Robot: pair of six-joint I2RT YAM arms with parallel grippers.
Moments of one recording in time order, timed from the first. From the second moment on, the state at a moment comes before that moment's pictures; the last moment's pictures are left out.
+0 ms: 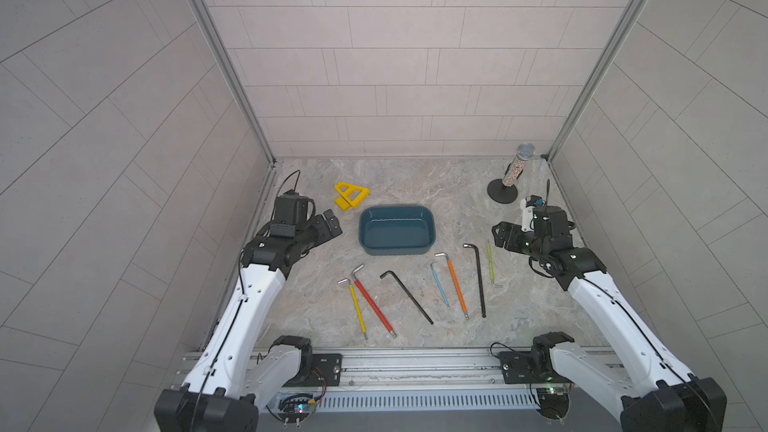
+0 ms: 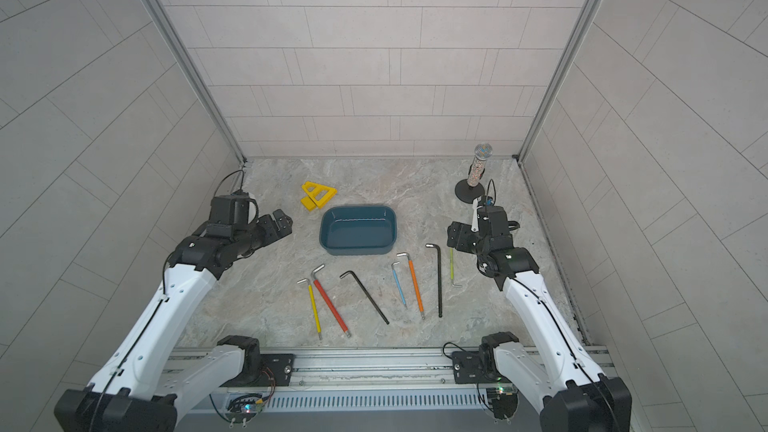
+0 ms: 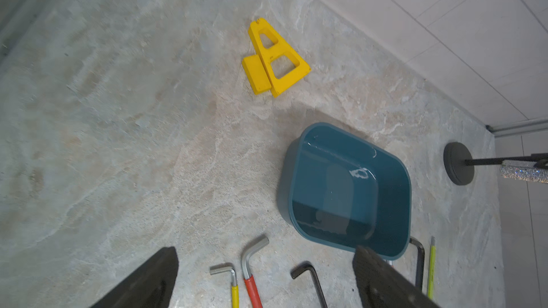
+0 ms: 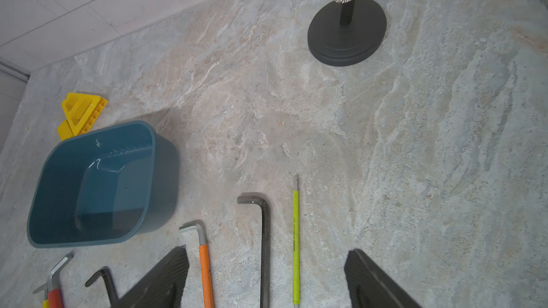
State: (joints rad) left arm -0.12 1.04 0.98 -0.79 0.09 -0.56; right arm 0.14 0.95 0.78 -0.57 -0.05 0.37
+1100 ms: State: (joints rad) left arm -0.18 1.07 0.80 -0.80 0.31 -0.56; right arm 0.44 1.03 0.81 -0.77 0.17 0.35
